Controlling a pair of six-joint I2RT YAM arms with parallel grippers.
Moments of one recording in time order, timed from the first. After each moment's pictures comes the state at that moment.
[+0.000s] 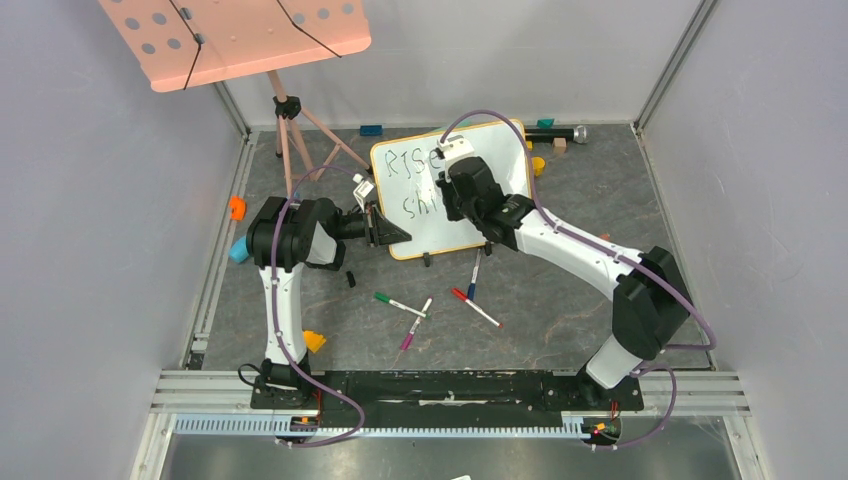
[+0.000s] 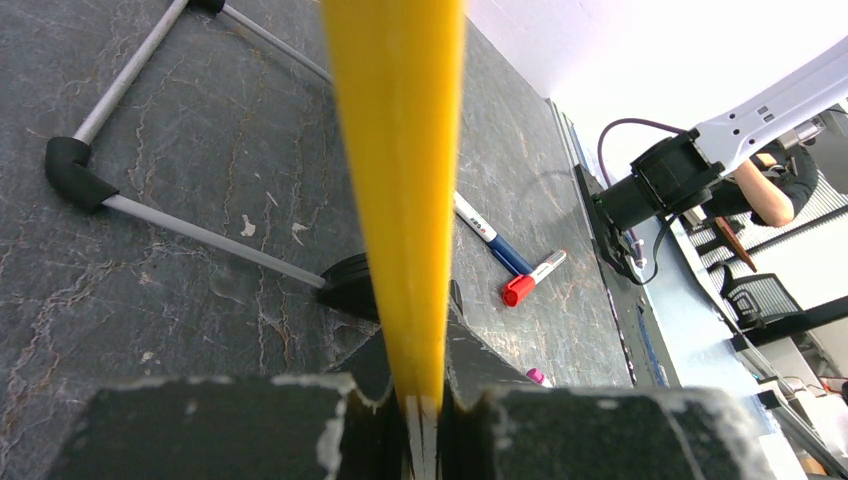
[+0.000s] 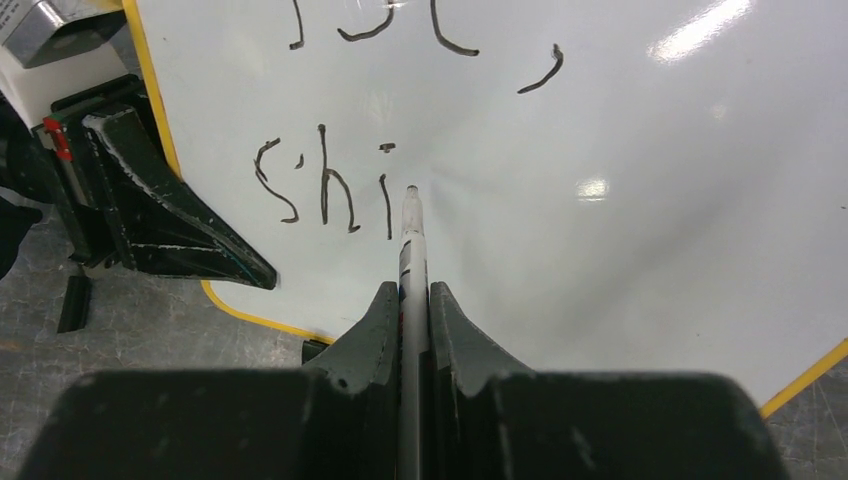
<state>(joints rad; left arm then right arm) -0.14 2.28 0.86 1.51 1.33 -0.80 0.73 1.63 1.28 -0.21 0.27 0.16</state>
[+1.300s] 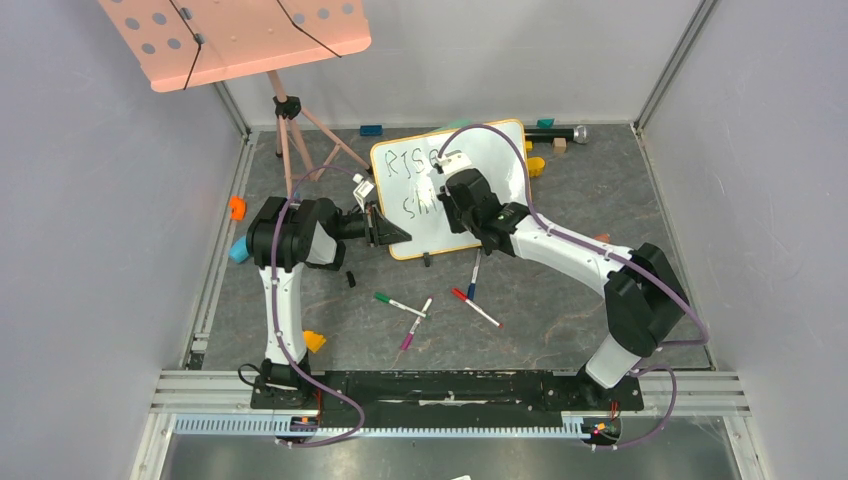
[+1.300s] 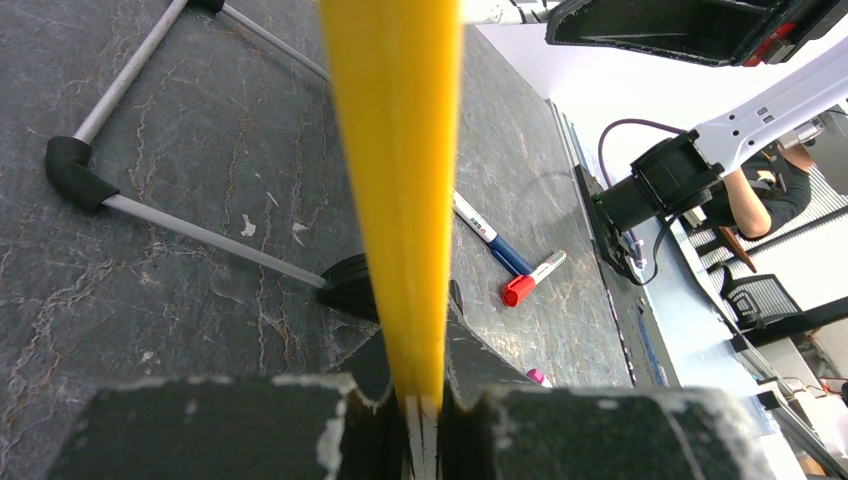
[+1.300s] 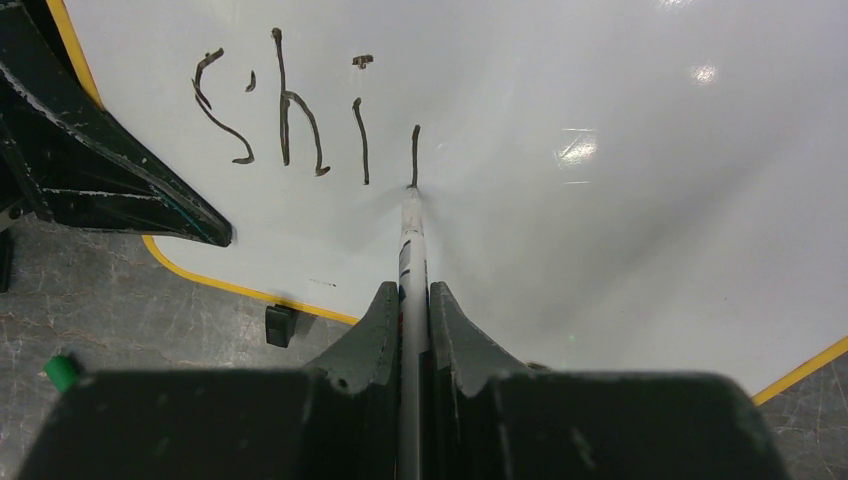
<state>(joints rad) -0.14 2.28 0.86 1.51 1.33 -0.80 0.73 1.66 1.22 -0.21 0.29 0.15</state>
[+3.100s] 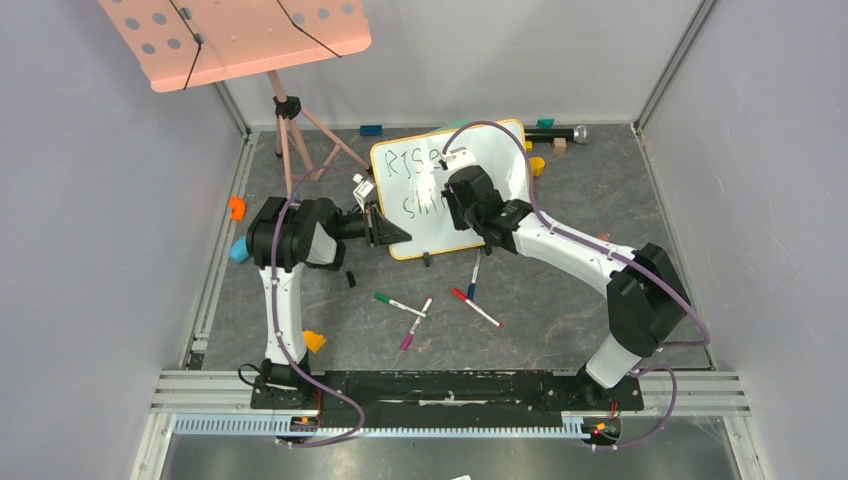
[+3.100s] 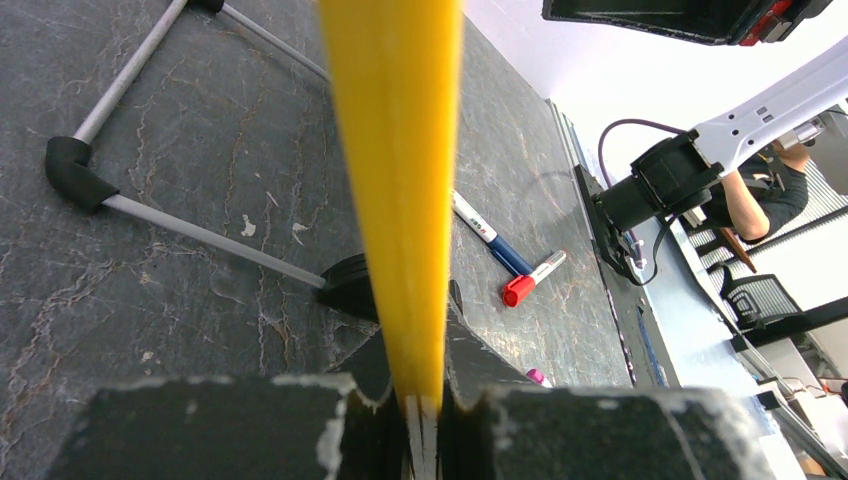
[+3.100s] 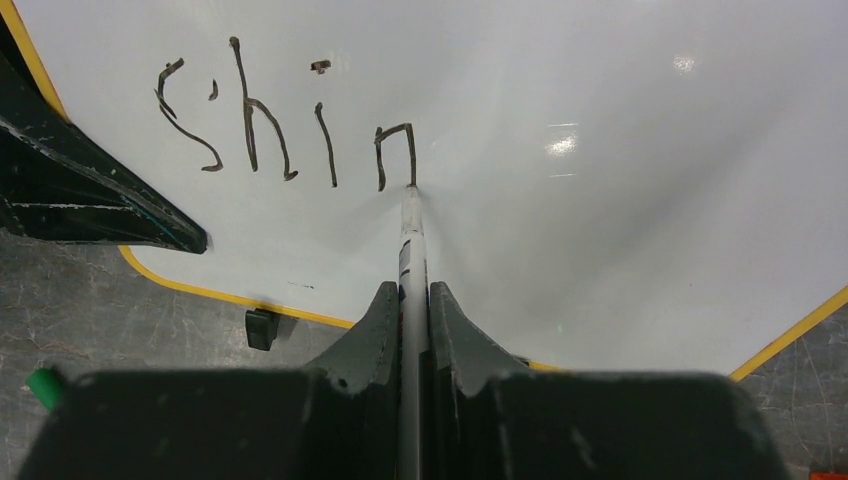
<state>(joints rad) -0.14 2.28 0.86 1.51 1.33 -0.80 0.72 1.65 1.23 -0.24 0.32 0.15</state>
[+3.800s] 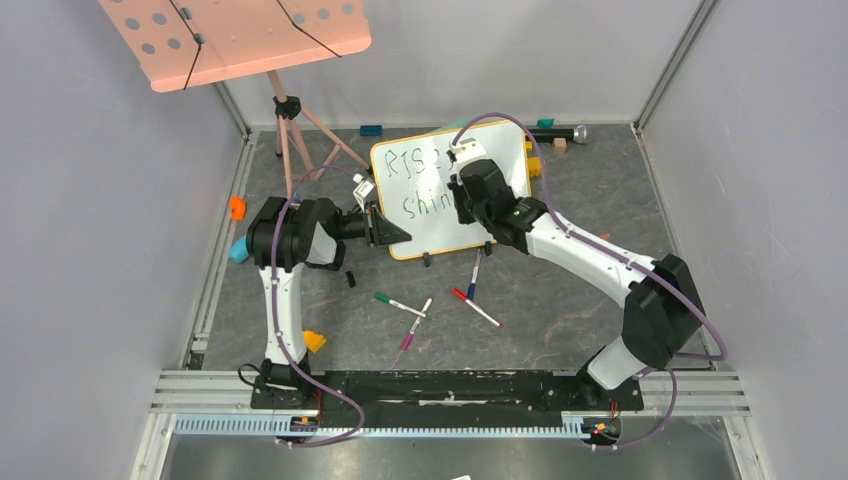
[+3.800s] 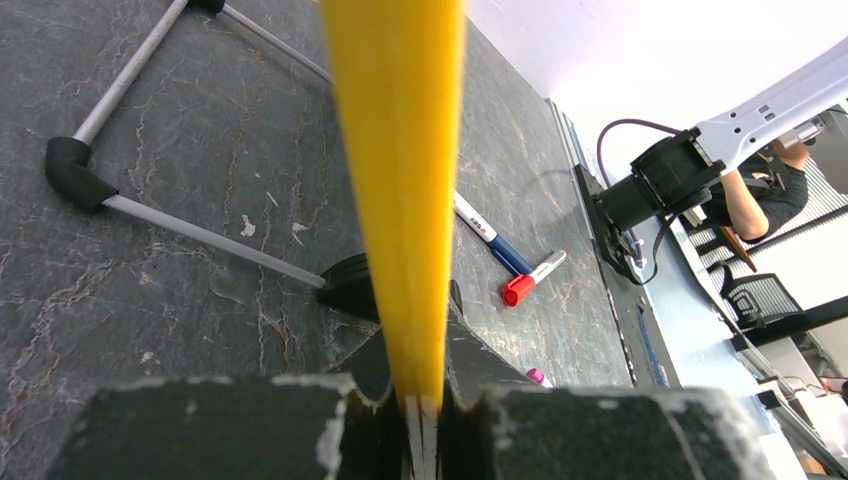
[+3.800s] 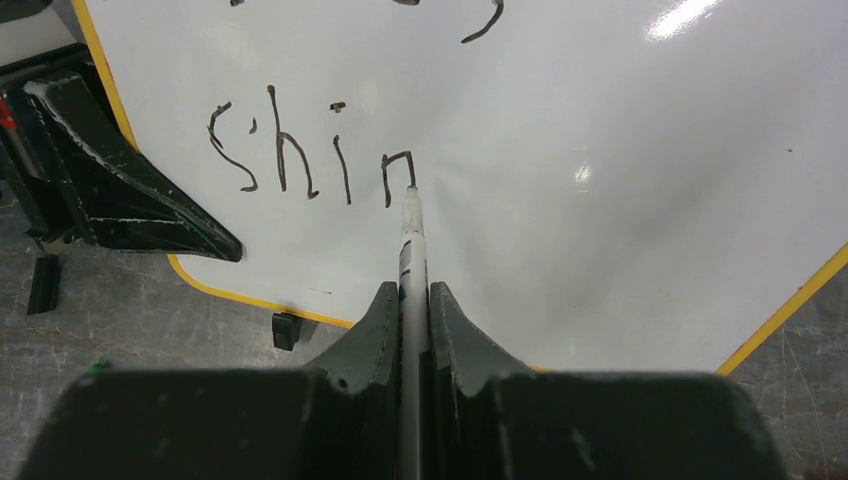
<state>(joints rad) -0.14 2.28 0.86 1.51 1.33 -0.80 0.70 1.57 1.23 -0.24 0.28 0.16</state>
